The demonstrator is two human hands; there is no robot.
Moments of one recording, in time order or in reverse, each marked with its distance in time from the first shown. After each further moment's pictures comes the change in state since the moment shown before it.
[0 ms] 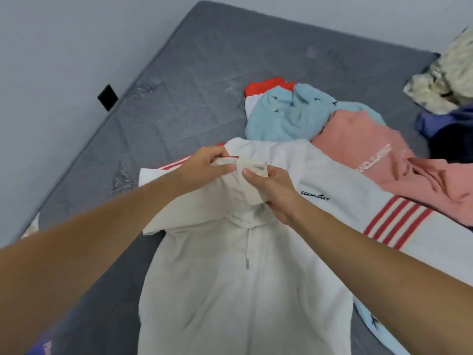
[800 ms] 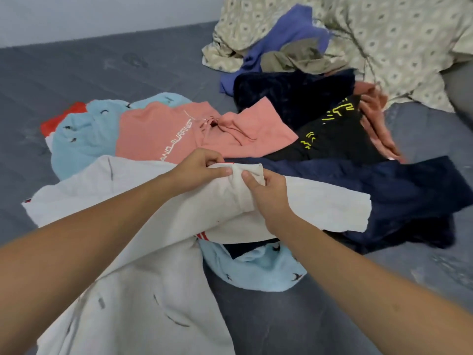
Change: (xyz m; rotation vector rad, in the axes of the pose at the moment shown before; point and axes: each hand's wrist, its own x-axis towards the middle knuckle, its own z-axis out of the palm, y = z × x) left_hand 0.093 0.237 0.376 0.097 -0.569 0.246; right_hand -0.179 0.044 -0.371 0.172 0.715 -0.212
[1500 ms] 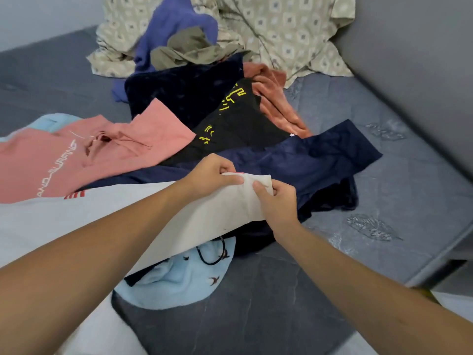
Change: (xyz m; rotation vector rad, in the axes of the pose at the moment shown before) left_hand 0.127 0.102 0.230 0.170 -0.238 0.112; right_hand 0.000 0.036 -0.248 -0.106 0.409 0.044
